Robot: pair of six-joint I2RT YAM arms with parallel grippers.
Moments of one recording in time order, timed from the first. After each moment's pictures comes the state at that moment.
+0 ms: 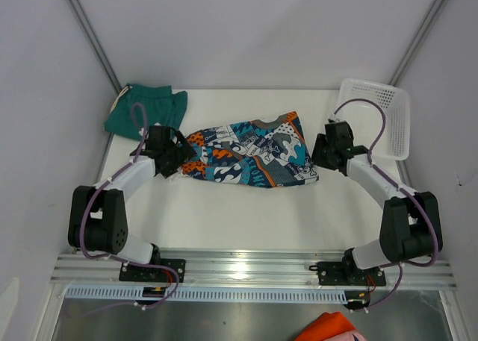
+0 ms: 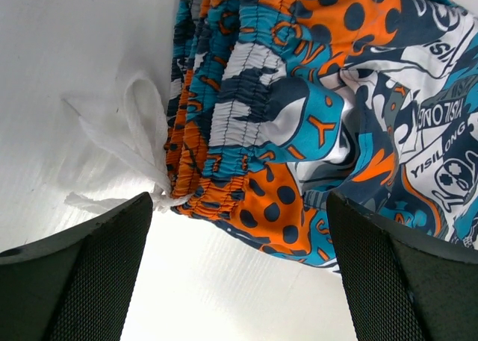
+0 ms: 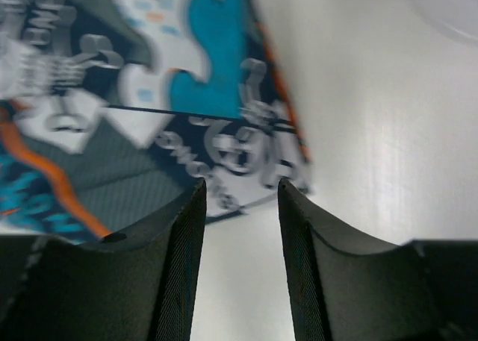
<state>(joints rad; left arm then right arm) -0.13 1.47 0.88 -0.29 0.01 -0.76 0.22 1.46 0.95 -0.37 0.09 0.43</state>
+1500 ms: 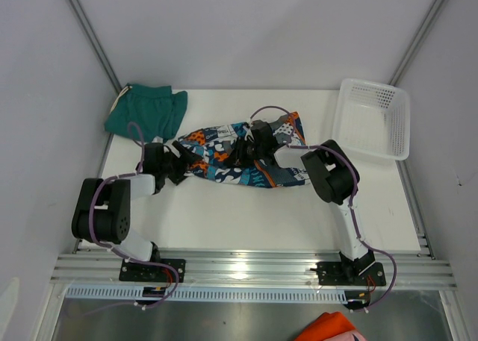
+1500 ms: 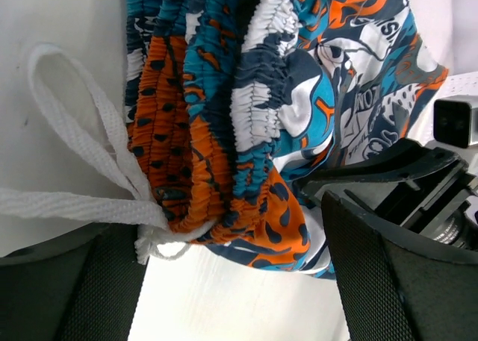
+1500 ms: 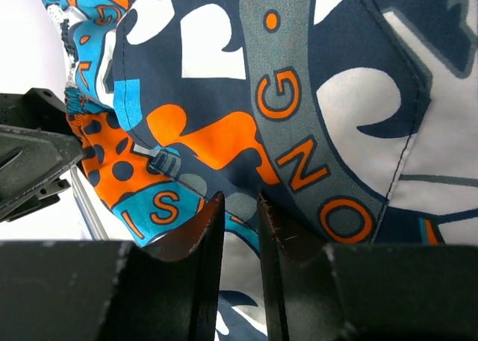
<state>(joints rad) -0.04 1.54 0.59 0.26 0.31 -0.90 0.61 2.24 1.41 0.19 -0.50 0.77</state>
